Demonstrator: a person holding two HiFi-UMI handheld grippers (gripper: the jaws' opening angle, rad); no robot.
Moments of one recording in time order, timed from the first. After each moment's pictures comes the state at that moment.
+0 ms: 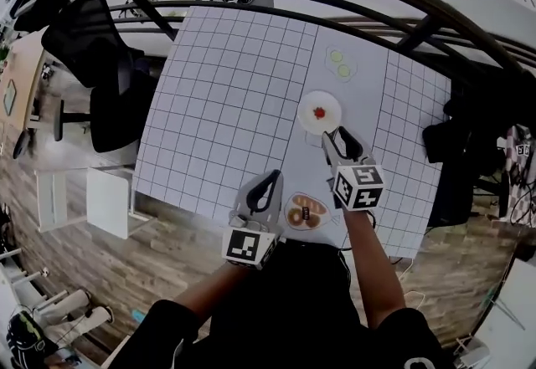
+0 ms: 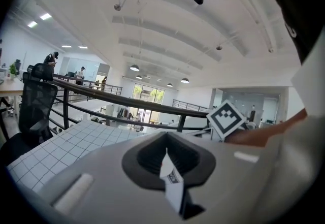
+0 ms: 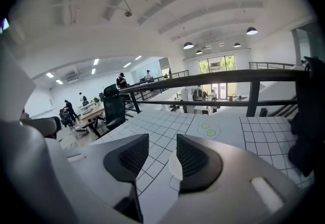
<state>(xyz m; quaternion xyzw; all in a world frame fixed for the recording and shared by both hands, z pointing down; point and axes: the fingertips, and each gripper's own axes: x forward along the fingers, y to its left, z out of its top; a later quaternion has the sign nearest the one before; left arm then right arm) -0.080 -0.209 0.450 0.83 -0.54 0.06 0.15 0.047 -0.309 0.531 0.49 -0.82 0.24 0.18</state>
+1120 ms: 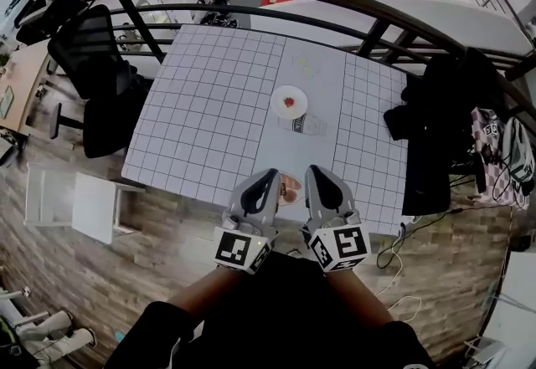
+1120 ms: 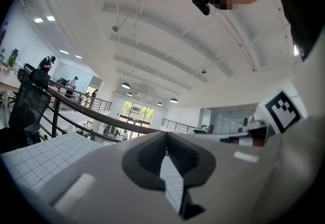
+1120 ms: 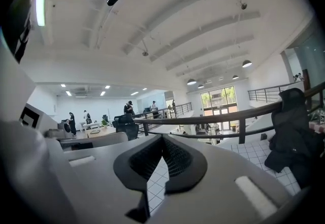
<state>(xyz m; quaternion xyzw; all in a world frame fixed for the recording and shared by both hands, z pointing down) -0.021 -0.057 0.339 0.86 -0.50 -0.07 0.10 0.056 -0.068 0.346 0.52 -0.85 0.11 0.03</state>
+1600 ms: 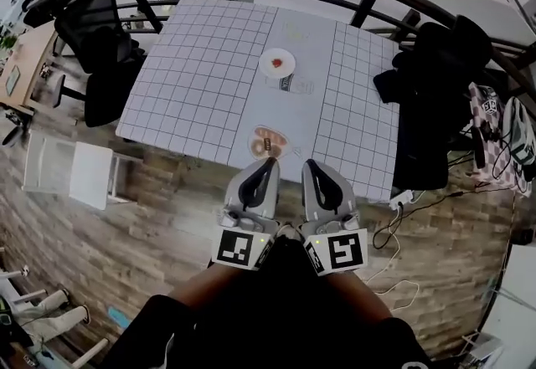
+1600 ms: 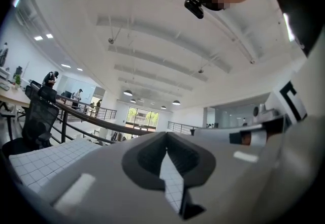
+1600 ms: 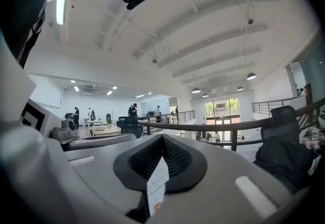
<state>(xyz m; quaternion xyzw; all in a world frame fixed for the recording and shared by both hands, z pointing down) 0.044 0.066 0.311 0.84 -0.54 -0.06 0.05 0.112 0.065 0.308 0.51 -0.86 0.05 0.03</state>
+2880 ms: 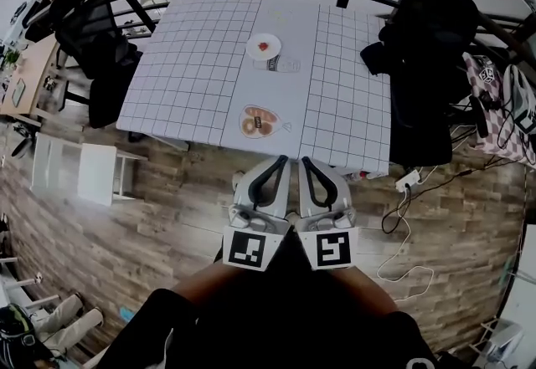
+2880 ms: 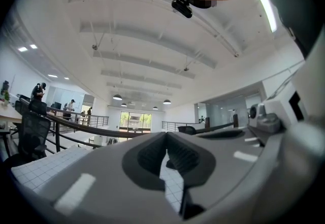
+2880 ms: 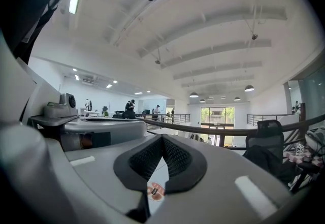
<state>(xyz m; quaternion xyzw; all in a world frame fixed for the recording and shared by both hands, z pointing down) 0.129 0.155 0.322 0.87 -0.50 -0.02 0.01 0.166 0.152 0.337 0.53 -0.84 -0.02 0.06</state>
